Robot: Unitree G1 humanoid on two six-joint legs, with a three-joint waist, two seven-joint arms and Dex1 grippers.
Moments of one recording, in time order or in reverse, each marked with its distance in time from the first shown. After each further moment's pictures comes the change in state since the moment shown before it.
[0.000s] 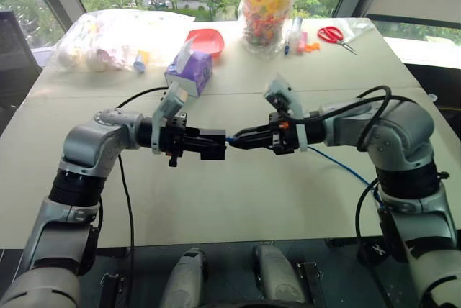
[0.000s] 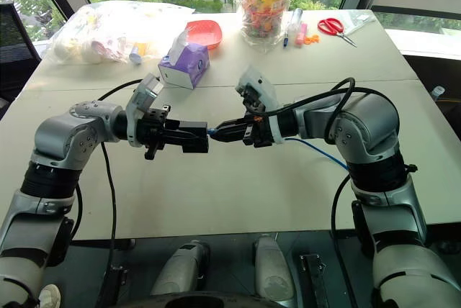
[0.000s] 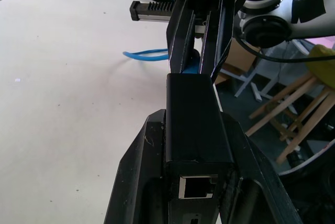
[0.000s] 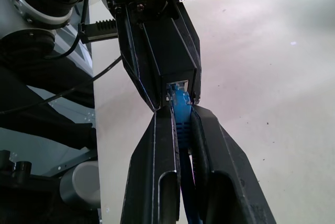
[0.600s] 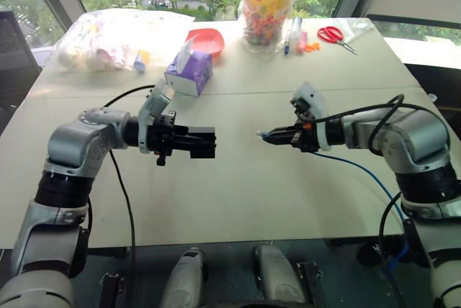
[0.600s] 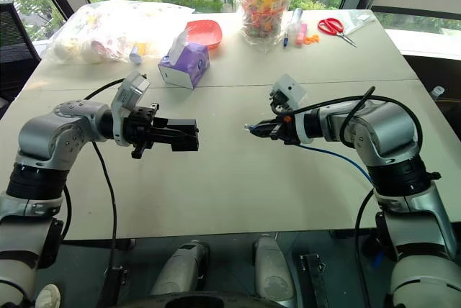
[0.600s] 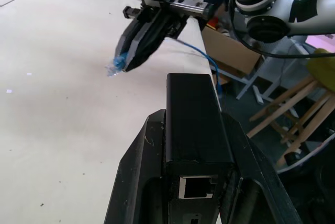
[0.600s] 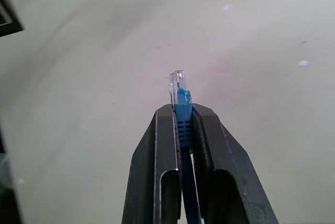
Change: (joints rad) left arm 0.016 0.040 0.042 0.018 0.005 -0.042 -0.004; right arm 0.078 -0.078 0.005 0.159 -0.192 -0.122 -0.102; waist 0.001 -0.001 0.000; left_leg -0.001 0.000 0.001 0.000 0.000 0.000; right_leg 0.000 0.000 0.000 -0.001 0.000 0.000
